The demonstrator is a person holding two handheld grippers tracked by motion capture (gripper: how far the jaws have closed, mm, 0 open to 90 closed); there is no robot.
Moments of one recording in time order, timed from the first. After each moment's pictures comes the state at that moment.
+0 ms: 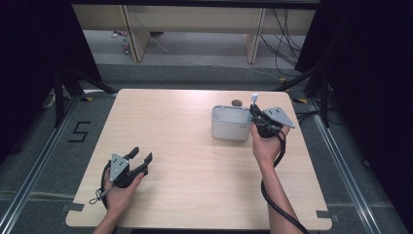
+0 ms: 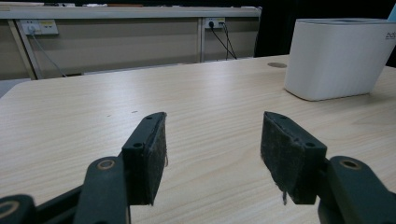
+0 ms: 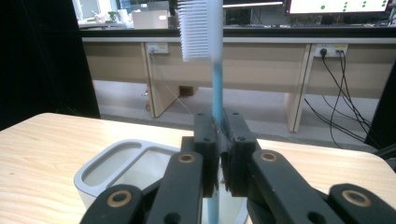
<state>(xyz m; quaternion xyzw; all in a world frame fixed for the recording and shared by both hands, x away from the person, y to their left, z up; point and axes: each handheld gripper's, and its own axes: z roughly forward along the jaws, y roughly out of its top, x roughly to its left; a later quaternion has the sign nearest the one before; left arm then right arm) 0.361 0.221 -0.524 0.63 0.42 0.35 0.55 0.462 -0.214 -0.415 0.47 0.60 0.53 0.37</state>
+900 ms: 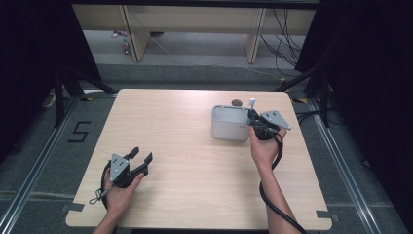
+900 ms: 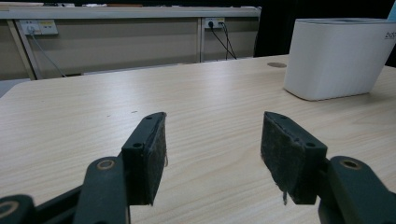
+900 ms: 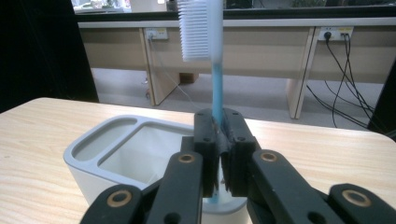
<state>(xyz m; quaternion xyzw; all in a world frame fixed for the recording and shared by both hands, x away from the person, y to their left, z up) 0.361 0.221 -0.524 0.63 0.42 0.35 0.55 0.465 -0.212 -0.435 0.49 0.61 0.52 0.36</state>
